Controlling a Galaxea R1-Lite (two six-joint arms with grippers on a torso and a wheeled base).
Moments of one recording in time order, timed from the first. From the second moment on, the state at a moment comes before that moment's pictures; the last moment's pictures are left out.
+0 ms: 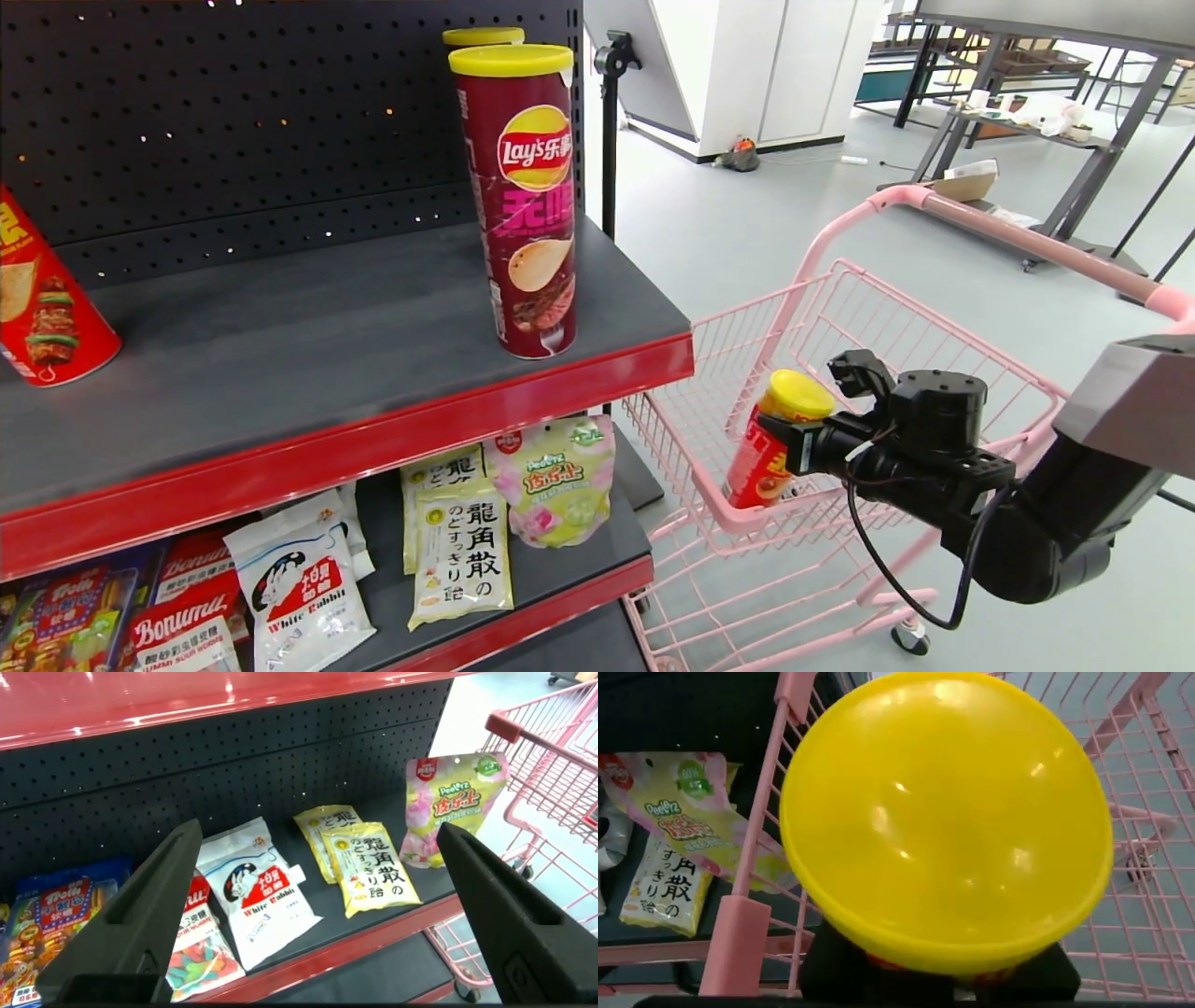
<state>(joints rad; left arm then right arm) 0.00 0.00 0.00 0.01 0.00 0.01 0.25 2.14 -0.58 -1.22 0.17 0.11</state>
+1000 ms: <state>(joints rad) 0.00 0.00 0.00 0.01 0.00 0.01 0.17 1.56 -0.86 -0.56 0.09 -0.02</state>
